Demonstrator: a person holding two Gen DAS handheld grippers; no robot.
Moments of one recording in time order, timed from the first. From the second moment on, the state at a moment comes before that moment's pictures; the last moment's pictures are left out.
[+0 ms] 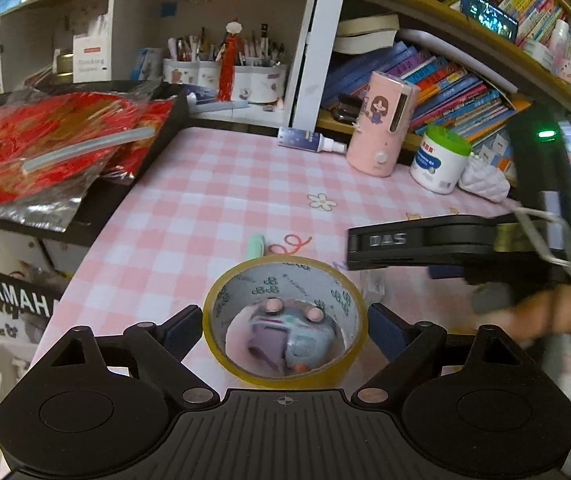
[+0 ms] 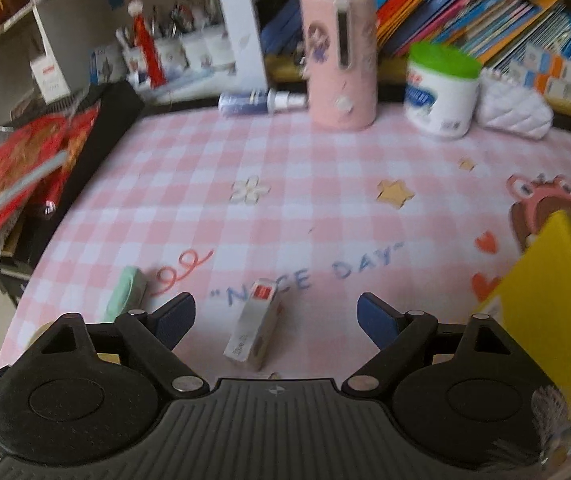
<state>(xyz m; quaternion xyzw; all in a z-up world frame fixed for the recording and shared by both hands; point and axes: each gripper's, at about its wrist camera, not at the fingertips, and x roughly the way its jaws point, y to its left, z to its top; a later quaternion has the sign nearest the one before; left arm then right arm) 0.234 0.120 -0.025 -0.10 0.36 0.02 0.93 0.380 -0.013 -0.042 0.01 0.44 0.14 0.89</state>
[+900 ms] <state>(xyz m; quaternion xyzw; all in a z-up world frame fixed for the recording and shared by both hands) 0.168 0.115 0.009 -0.08 0.29 0.01 0.95 0.290 -0.045 0.001 0.01 0.39 0.16 0.91</state>
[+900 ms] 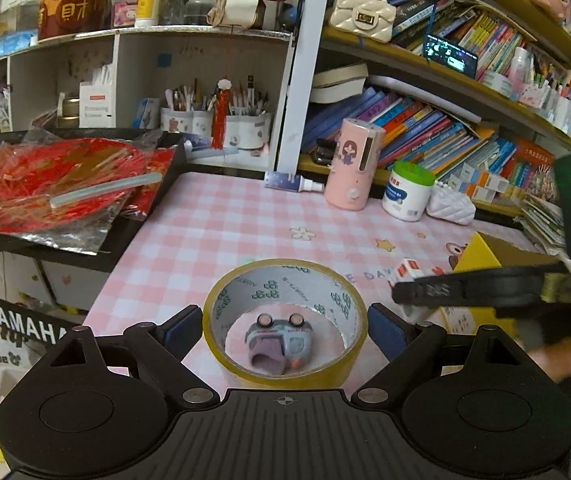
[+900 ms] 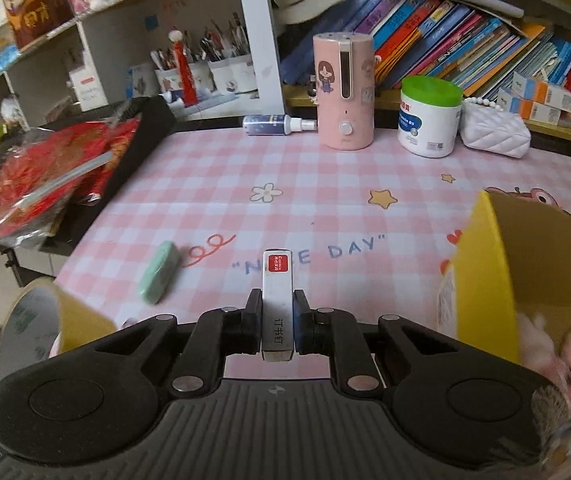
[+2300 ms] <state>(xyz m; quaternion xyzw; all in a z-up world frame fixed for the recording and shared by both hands) -0.001 0.068 0.003 -0.06 0.32 -0.11 0.94 0.035 -0.116 -0.016 0.08 0.41 0.08 0.90</state>
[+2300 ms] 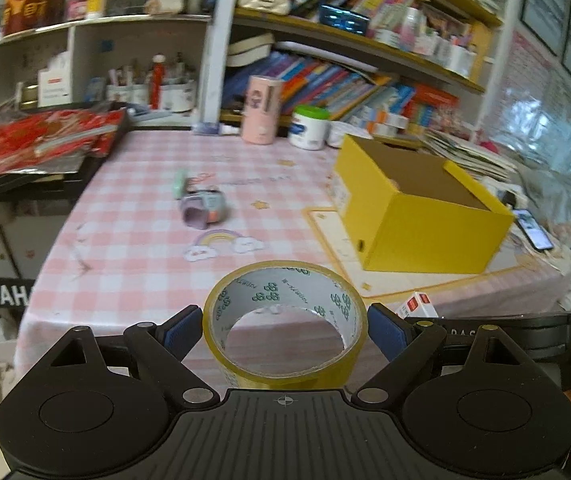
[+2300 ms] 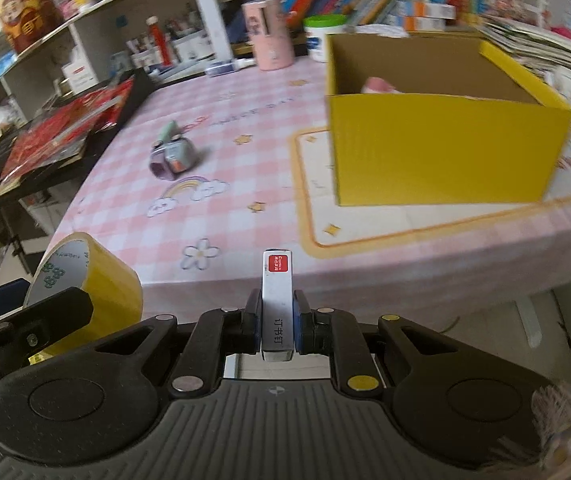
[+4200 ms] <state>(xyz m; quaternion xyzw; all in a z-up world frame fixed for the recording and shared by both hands) 0.092 -0.091 0.056 0.00 0.22 -0.22 0.95 0.101 -0.289 0.035 0.13 0.32 -0.02 0.94</state>
